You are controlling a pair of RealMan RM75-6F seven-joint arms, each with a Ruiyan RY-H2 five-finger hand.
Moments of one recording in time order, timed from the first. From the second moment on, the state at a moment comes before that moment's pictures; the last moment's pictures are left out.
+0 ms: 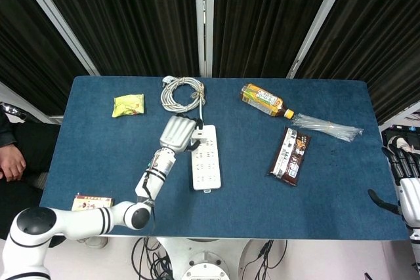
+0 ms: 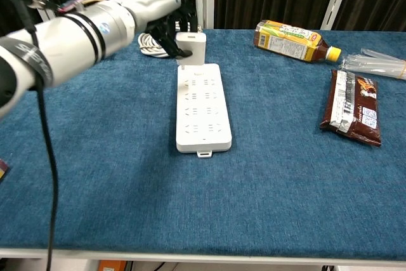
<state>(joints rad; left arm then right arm) -1.00 -1.78 -0.32 -1.34 0.87 1.02 0.52 0.05 -1.05 0.07 -1.55 -1.52 1.53 0.21</state>
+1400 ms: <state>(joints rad) -1.02 -1.92 -0.34 -1.15 0.88 0.98 0.47 0.06 -1.05 0.07 -1.53 -1.51 1.50 0.22</state>
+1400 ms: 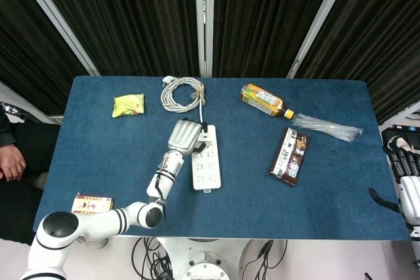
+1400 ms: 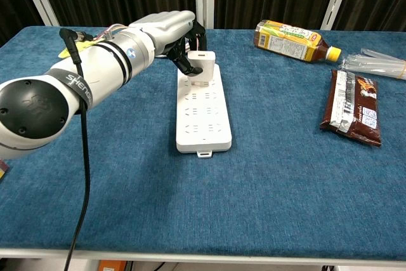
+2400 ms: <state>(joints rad) -0.98 -1.94 -0.33 -1.09 0.94 0.95 0.37 0.05 -1.06 0.07 -1.55 -1.51 1.52 0.21</state>
